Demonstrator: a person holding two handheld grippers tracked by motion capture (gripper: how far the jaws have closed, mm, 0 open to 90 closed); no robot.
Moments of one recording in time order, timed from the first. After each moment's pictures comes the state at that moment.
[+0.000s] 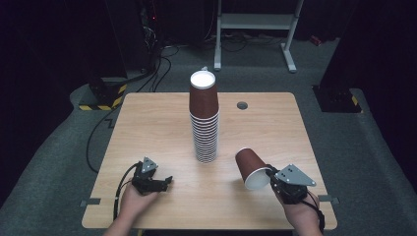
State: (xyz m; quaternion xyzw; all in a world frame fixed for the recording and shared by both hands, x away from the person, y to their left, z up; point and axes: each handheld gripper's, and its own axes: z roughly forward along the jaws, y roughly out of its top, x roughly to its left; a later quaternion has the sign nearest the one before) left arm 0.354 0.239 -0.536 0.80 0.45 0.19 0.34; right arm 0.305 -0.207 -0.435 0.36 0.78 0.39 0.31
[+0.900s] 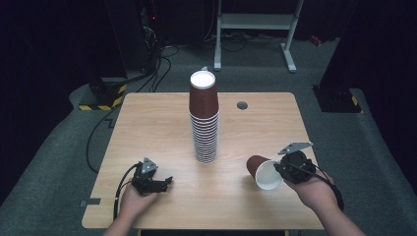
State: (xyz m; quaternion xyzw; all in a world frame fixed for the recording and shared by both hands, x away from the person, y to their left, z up) left arm 0.352 0.238 -0.537 0.80 0.45 0.20 0.34; right arm 0.352 -0.220 -0.393 0.42 0.86 0.23 0.17
